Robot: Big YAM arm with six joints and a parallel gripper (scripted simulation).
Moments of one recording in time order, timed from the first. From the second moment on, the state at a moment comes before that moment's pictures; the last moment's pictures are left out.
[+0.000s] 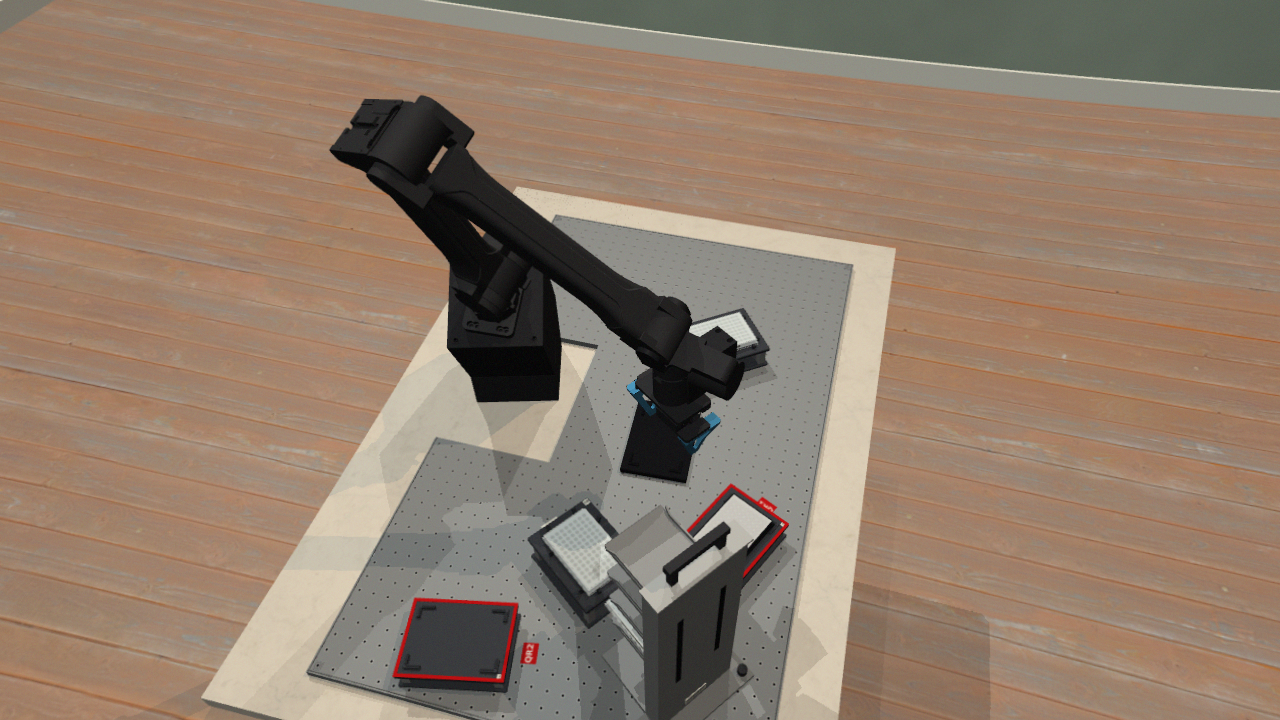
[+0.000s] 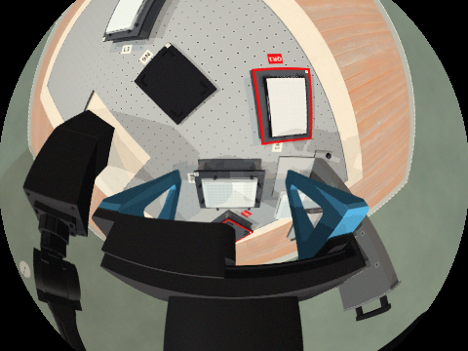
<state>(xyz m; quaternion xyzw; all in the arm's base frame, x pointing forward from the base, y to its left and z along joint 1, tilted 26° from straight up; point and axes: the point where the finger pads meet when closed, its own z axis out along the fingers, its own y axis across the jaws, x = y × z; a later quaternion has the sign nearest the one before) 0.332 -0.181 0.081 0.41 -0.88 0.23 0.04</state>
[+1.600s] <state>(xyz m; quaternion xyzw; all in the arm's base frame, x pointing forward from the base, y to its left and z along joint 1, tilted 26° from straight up) 0.248 -0.260 0.114 0.02 -0.97 0.22 -0.04</state>
